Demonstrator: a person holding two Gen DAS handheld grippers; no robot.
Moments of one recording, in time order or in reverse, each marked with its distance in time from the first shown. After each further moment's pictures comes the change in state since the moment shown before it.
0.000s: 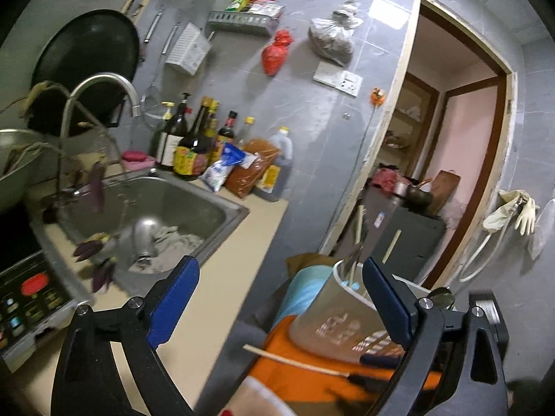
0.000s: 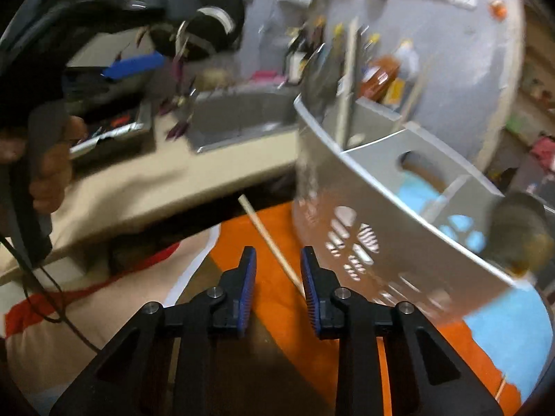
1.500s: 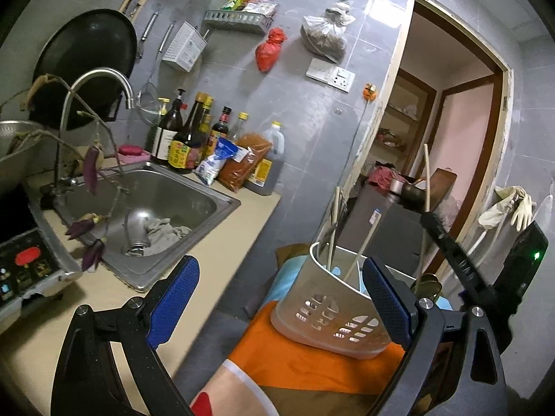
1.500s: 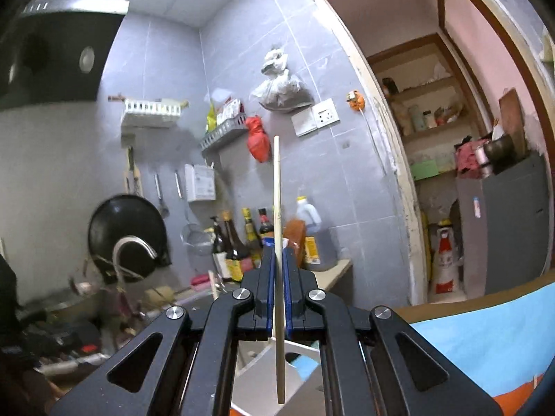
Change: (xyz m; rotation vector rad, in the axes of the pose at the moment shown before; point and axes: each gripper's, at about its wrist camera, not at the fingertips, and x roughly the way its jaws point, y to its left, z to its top) left arm -0.003 -0.025 -0.017 -0.004 0.006 -0.028; right arm -0.090 -0.061 -0.006 0.370 -0.833 -0.275
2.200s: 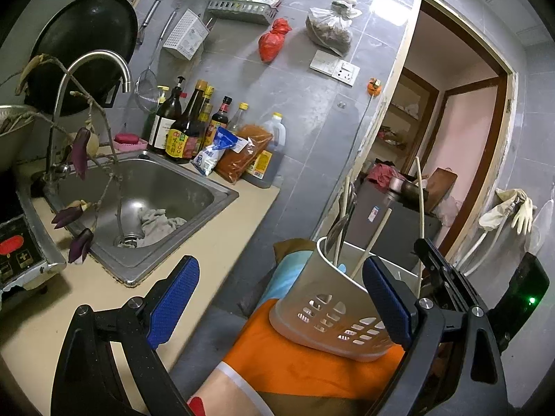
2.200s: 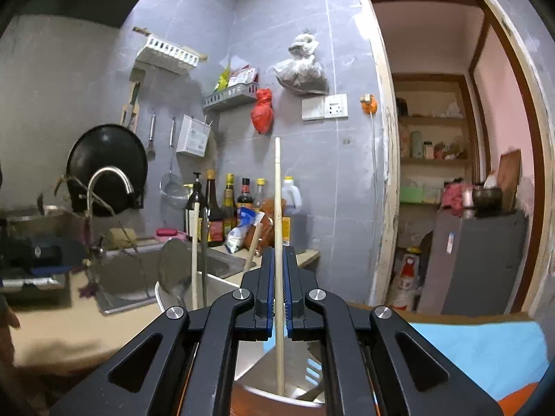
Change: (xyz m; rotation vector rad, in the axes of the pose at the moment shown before) left arm 0.016 0.008 -0.005 -0.029 0.021 -0.009; right arm 0.004 0.021 -0.035 -0.250 0.057 -0.072
